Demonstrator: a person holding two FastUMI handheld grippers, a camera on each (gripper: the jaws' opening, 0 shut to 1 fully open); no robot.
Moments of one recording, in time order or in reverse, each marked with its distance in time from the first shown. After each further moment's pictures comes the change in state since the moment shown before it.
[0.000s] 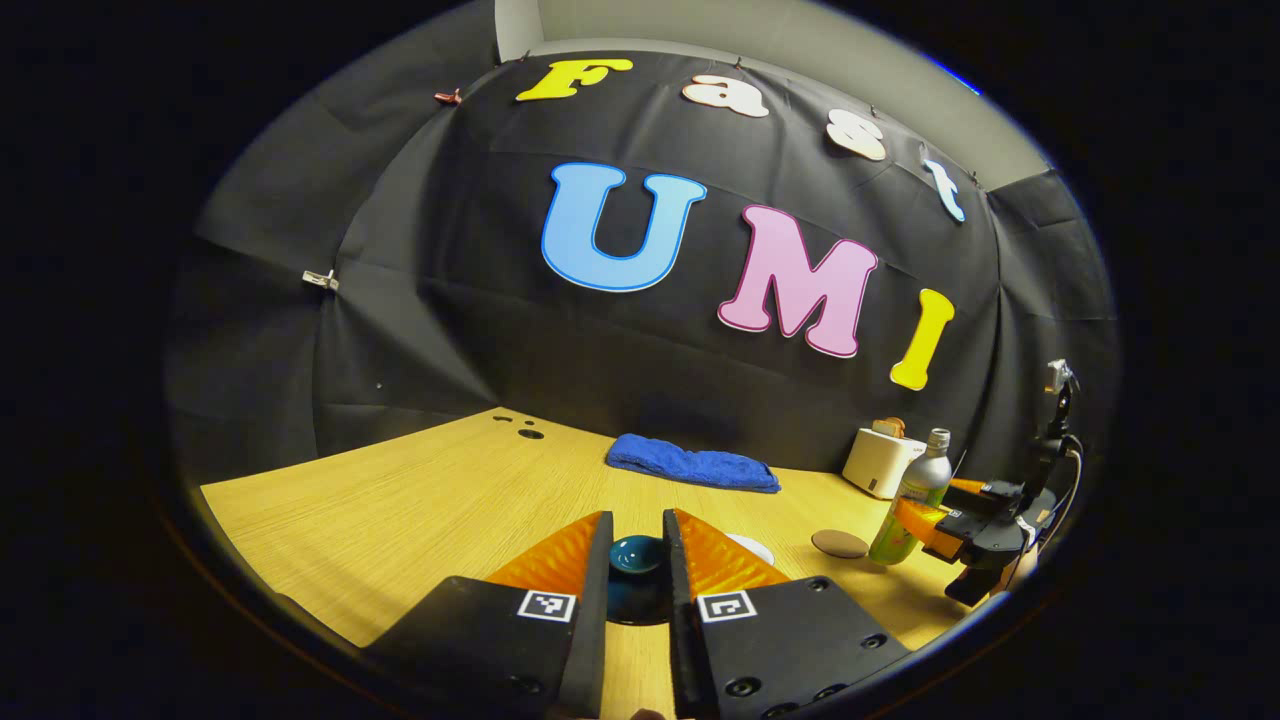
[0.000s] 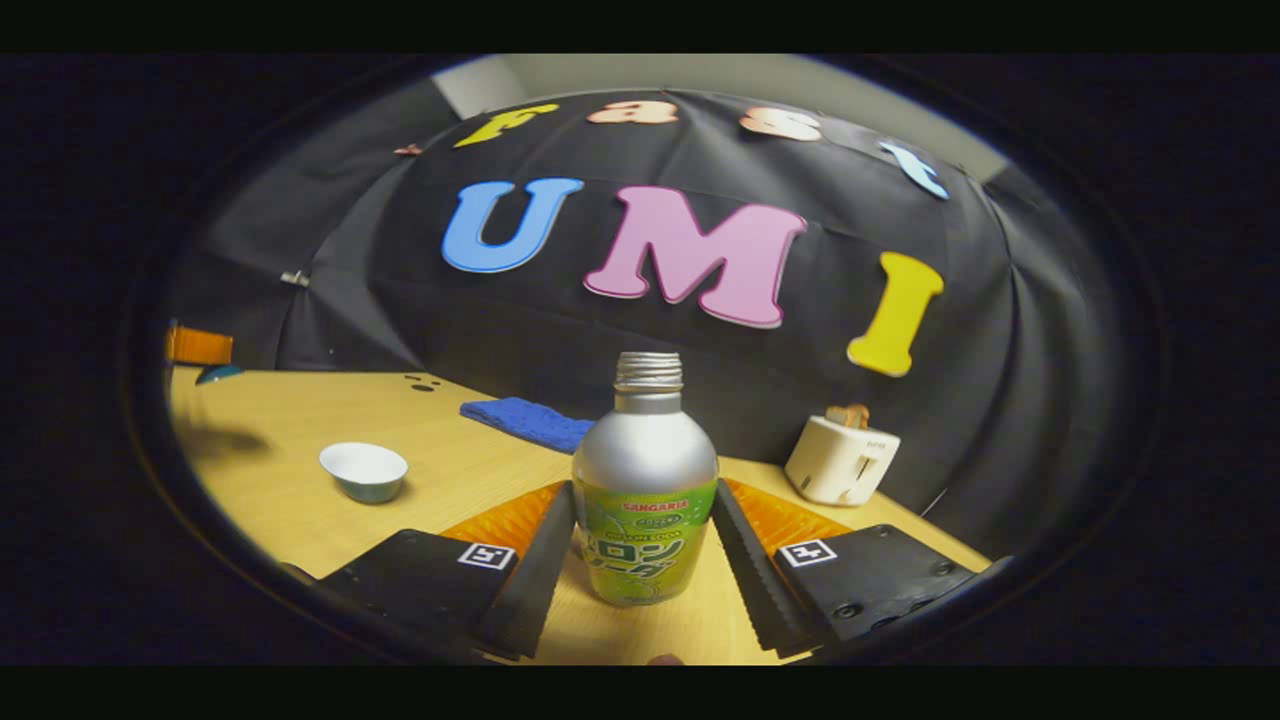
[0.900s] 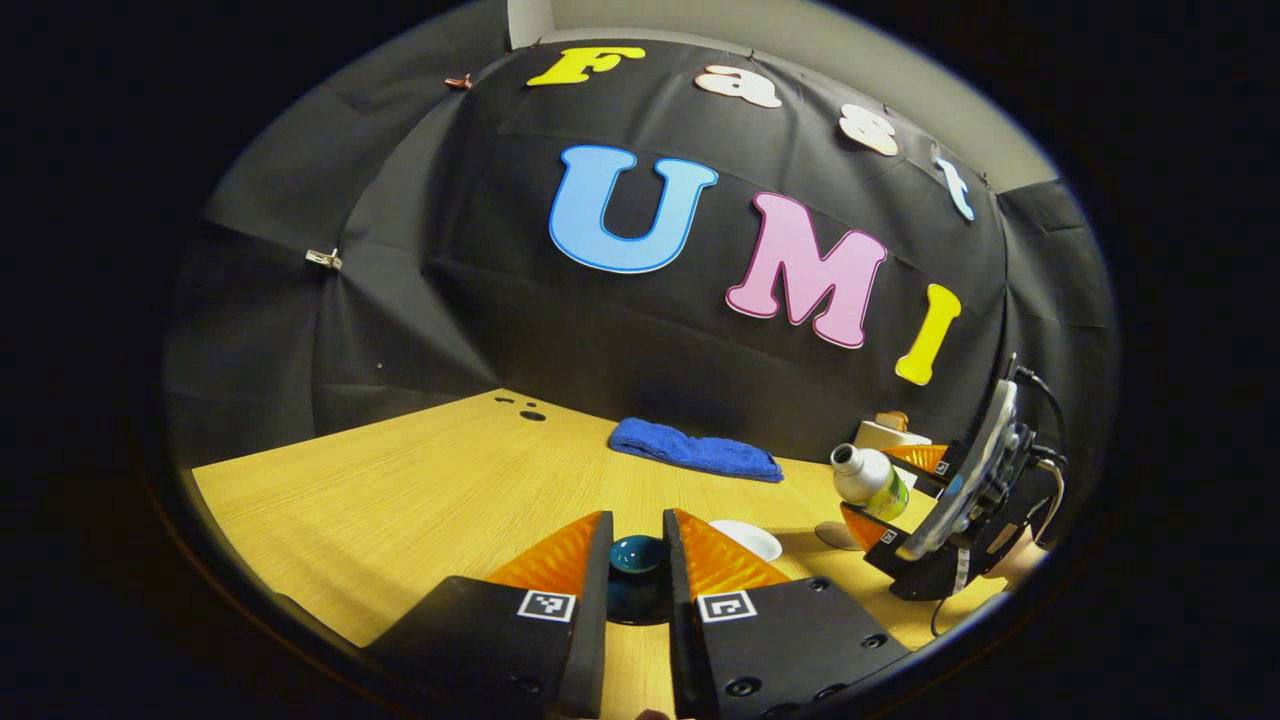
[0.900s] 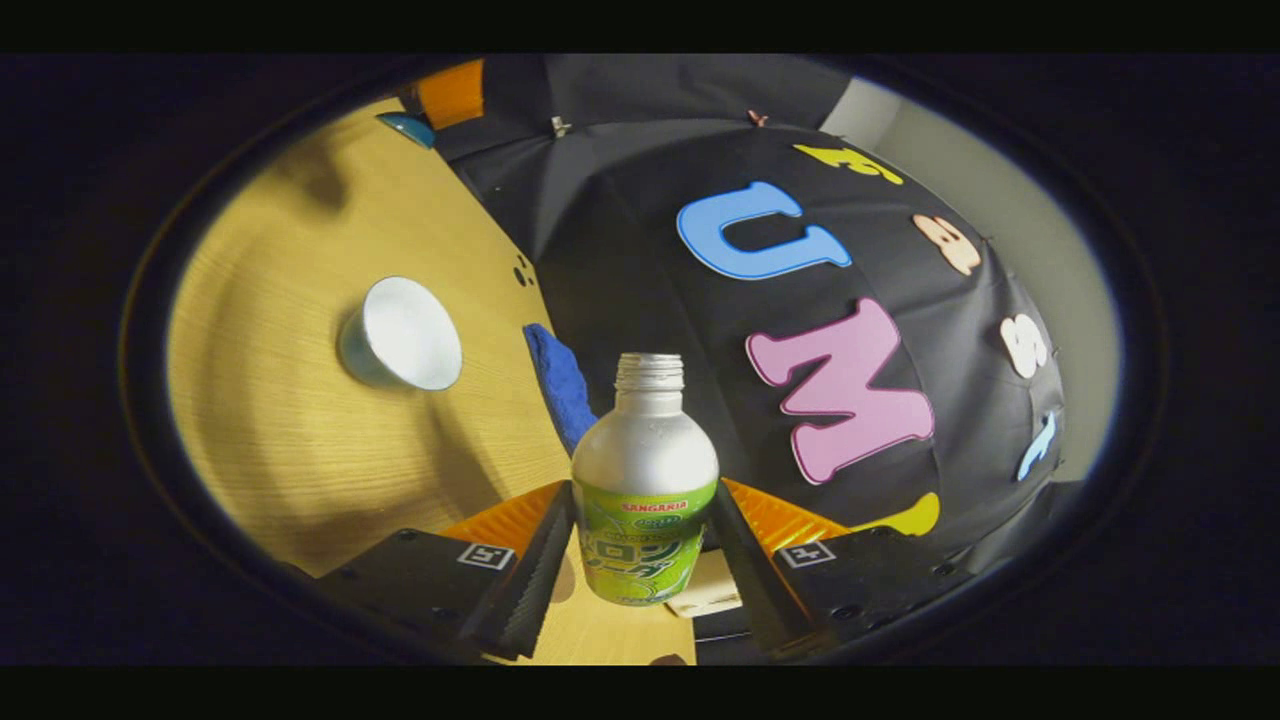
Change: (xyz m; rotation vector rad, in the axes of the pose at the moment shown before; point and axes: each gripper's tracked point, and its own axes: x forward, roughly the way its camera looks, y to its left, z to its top) left arm 0.004 0.004 -0.013 -0.019 0.037 -0.003; right arm 0.036 0.081 -0.001 -0.855 -0.076 0.125
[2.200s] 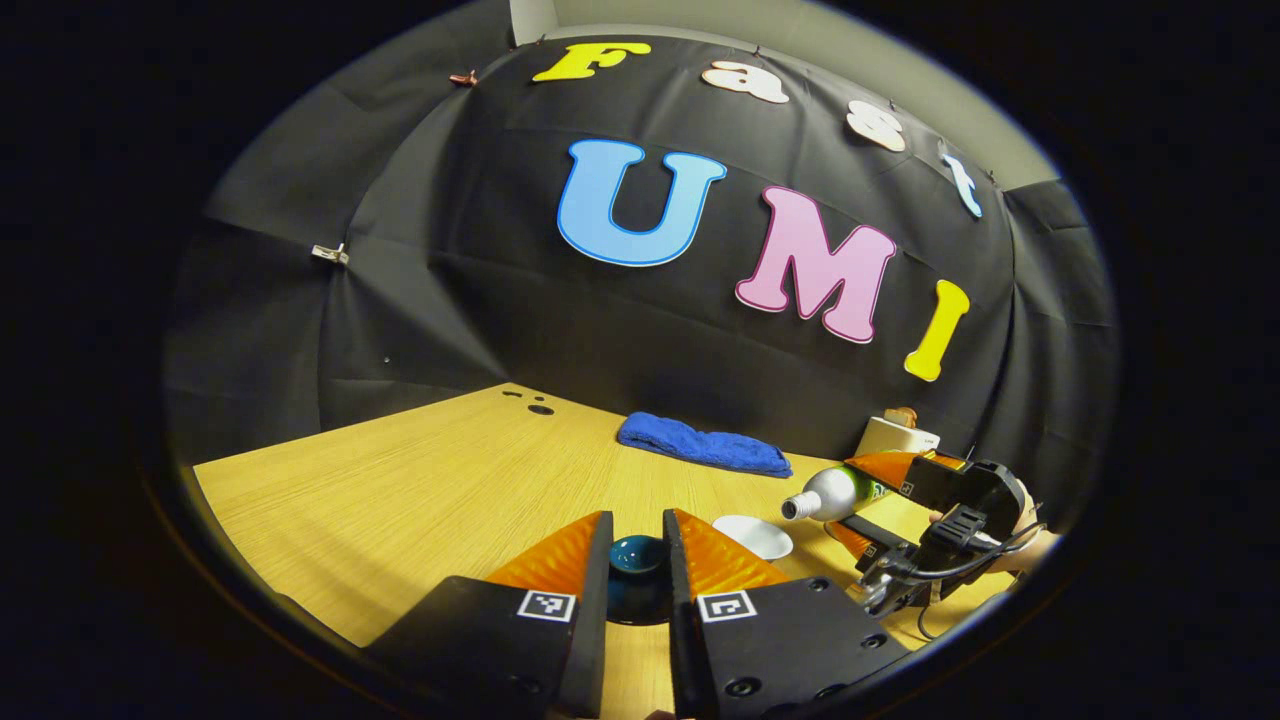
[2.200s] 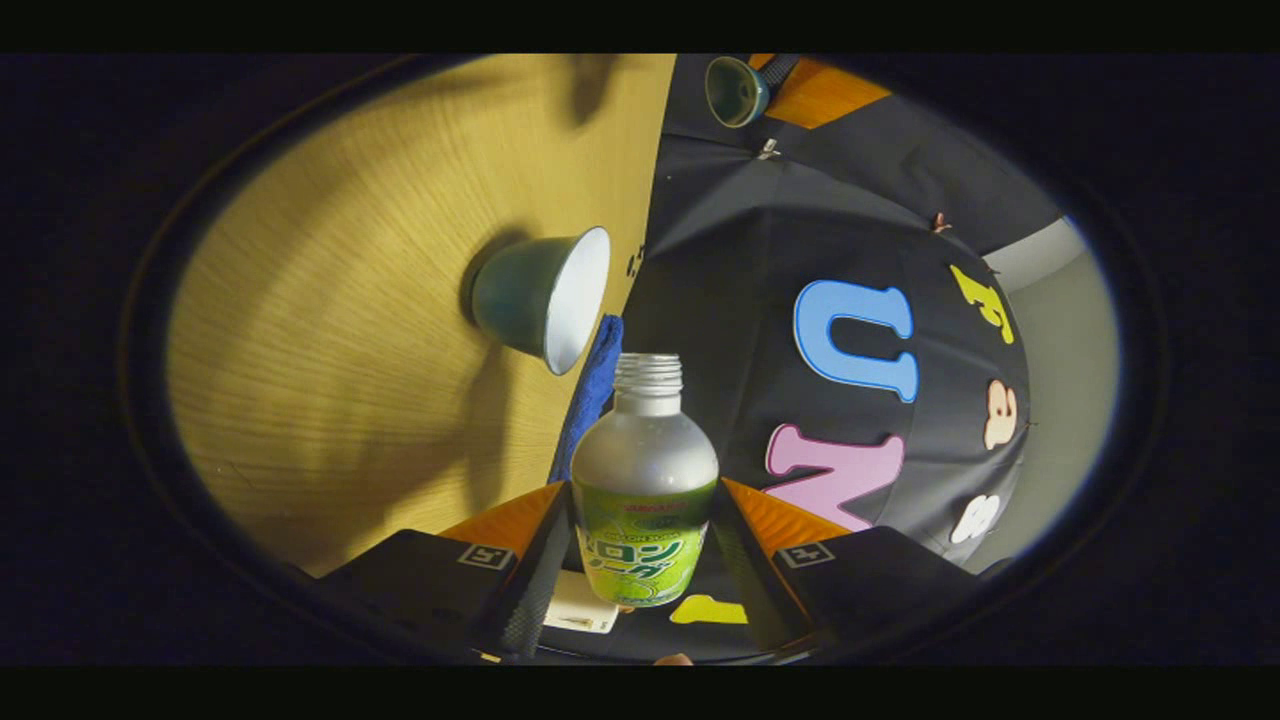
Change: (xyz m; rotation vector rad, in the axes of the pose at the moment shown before) left arm 0.003 0.007 -0.005 -0.004 0.018 0.022; right arm 0.008 0.031 0.017 -0.557 -0.065 0.053
